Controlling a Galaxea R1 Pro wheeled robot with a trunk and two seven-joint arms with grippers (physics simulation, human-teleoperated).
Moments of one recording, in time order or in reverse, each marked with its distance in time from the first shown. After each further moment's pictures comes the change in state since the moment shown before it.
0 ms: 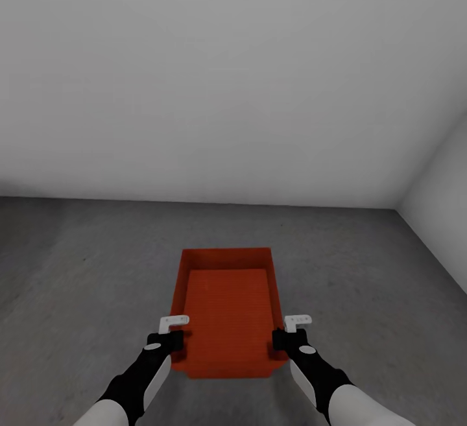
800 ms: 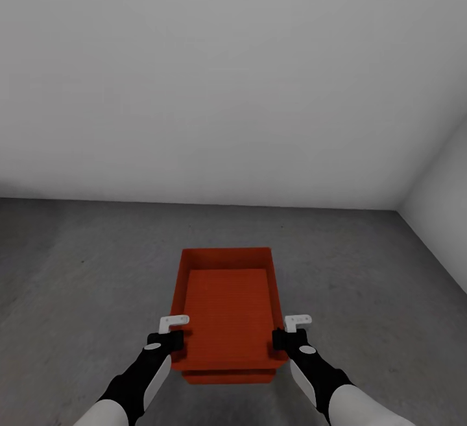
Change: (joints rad) left arm 0.000 0.000 0.000 -0.002 -0.001 0.000 0.000; right arm 0.000 0.000 -0.001 0.000 0.000 -0.002 0.001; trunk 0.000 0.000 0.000
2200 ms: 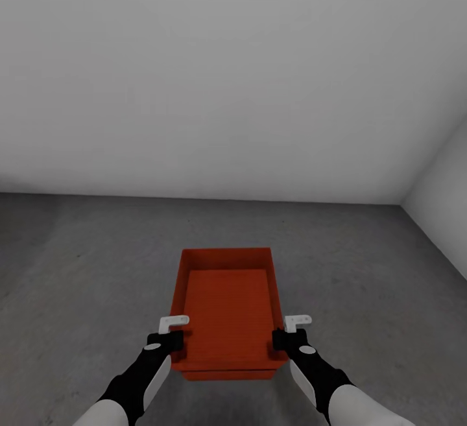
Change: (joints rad) left arm 0.000 0.001 0.001 0.003 0.001 0.000 -0.001; right arm 0.000 0.001 0.002 0.001 -0.002 0.001 -0.001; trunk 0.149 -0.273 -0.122
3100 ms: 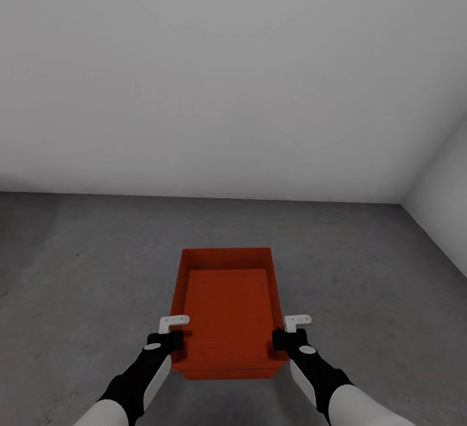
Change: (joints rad) left arm 0.000 -0.001 0.002 -0.002 -0.002 0.000 0.000; right arm 0.000 0.000 -0.001 0.000 0.001 -0.001 0.001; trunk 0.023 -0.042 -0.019
